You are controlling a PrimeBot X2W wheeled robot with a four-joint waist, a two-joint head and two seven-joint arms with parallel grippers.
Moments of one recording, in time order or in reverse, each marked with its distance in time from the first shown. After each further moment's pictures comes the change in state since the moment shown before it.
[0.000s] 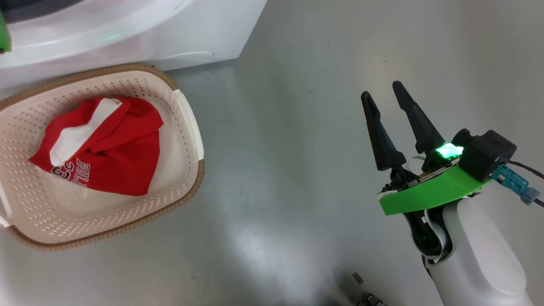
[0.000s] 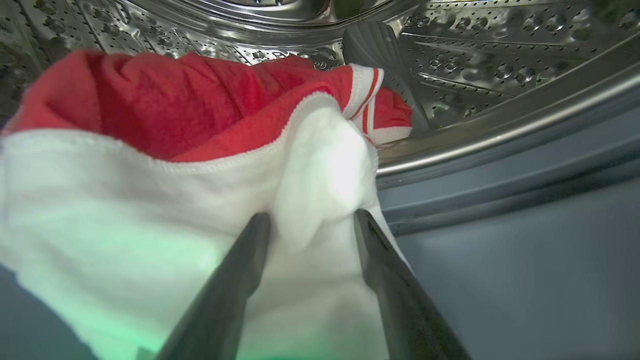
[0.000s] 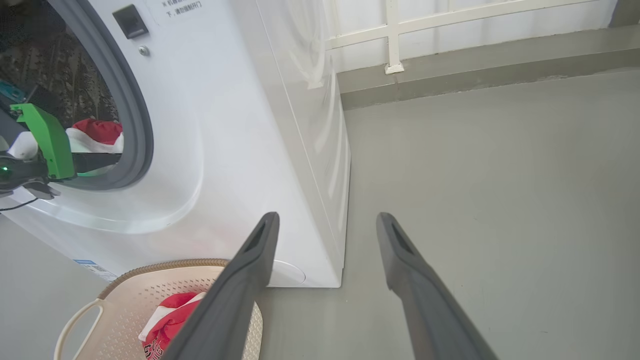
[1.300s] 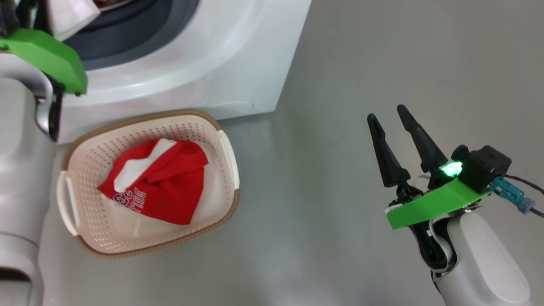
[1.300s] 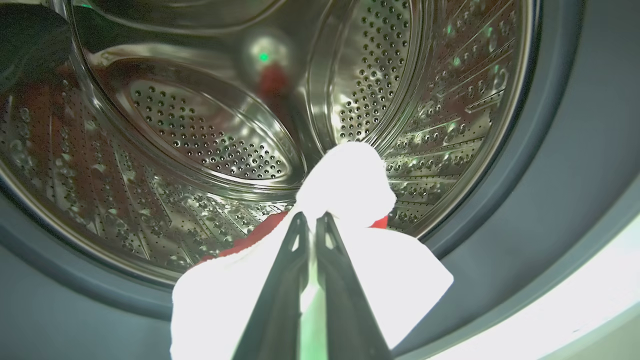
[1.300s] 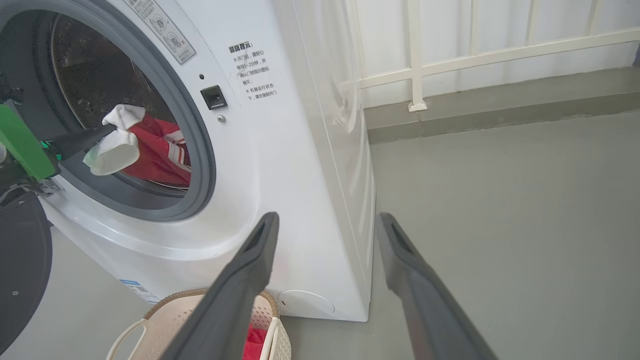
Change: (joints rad) left arm 0.215 -0.073 -0.027 -0.158 -0.064 -0.081 -0.310; right arm 0.043 -0.030 -0.002 0.062 0.010 0.000 0.000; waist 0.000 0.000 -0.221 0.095
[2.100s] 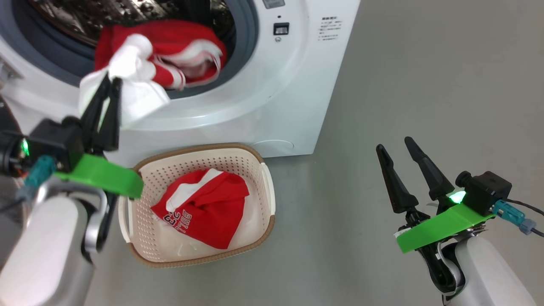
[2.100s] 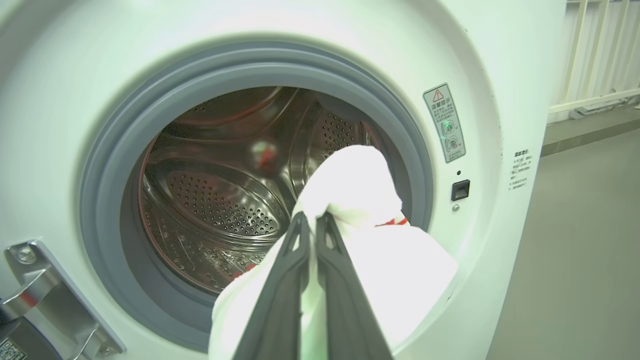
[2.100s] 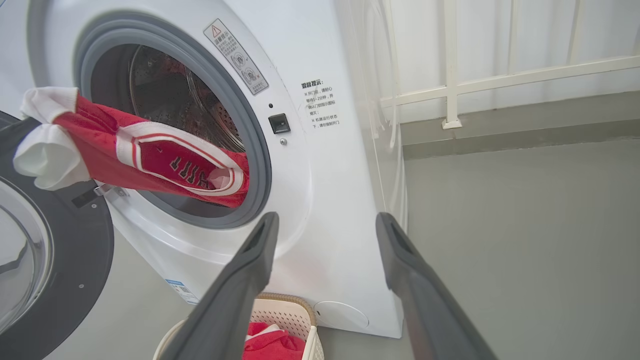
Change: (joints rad) left arm 0.636 0.103 0.005 -0.917 -0.060 0.094 0.119; right arm 0.092 -0.039 -0.001 0.026 0.018 0.000 0.000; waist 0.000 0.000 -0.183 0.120
